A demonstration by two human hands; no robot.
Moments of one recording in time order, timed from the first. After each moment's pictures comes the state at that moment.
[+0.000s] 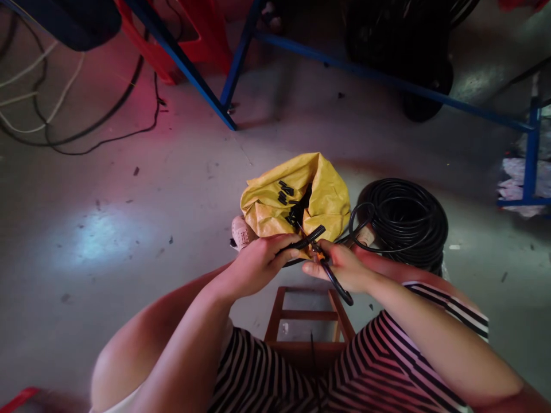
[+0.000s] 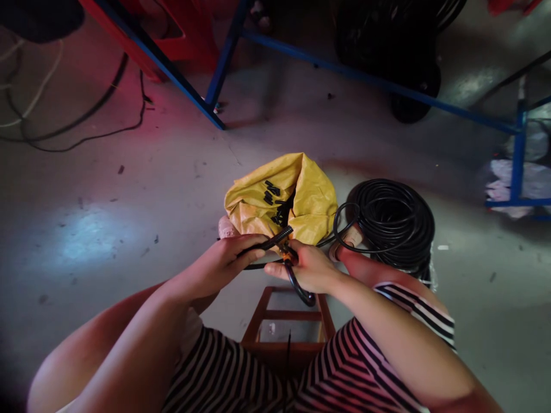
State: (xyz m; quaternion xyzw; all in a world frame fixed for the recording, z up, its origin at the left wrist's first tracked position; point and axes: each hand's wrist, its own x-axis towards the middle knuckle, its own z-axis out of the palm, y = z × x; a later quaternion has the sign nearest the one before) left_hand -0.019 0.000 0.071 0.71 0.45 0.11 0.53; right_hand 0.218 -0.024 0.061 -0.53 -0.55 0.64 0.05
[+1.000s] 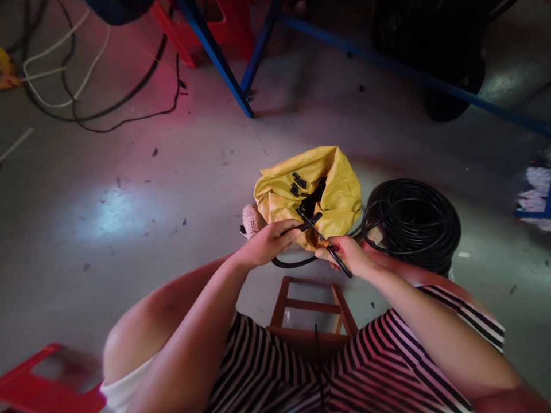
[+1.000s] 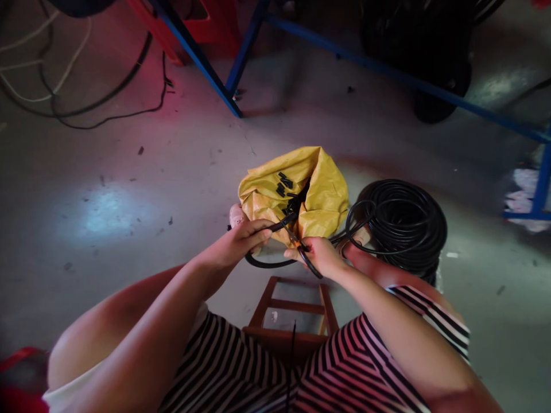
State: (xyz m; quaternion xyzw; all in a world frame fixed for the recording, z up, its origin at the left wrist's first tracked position) left_hand -0.037 -0.005 0.012 0.53 0.45 0.16 0.70; right_hand 0.217 -0.033 0.001 -0.56 -0.48 0.67 0.02
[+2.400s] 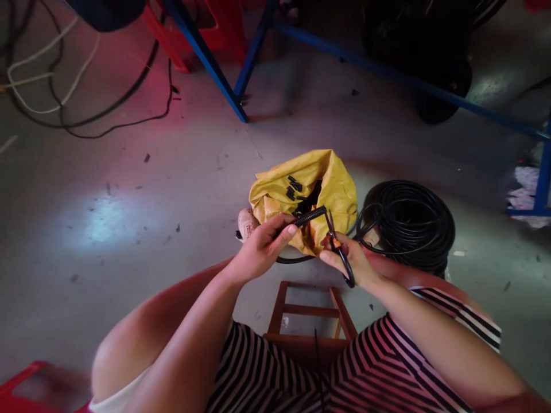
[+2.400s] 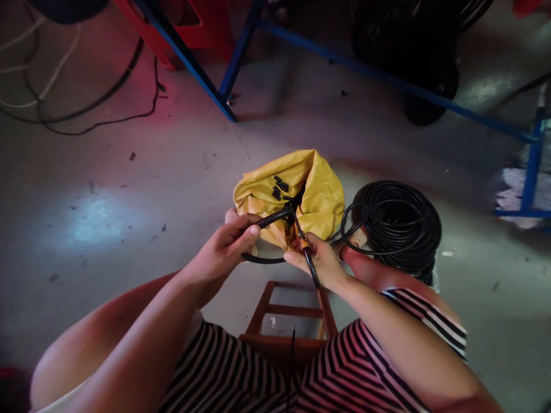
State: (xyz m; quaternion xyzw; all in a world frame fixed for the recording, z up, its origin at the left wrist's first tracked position) left_hand -0.021 -0.004 0.069 0.55 0.52 0.27 0.59; right_hand 0.209 -0.031 0.048 -0.56 -0.44 0.67 0.21
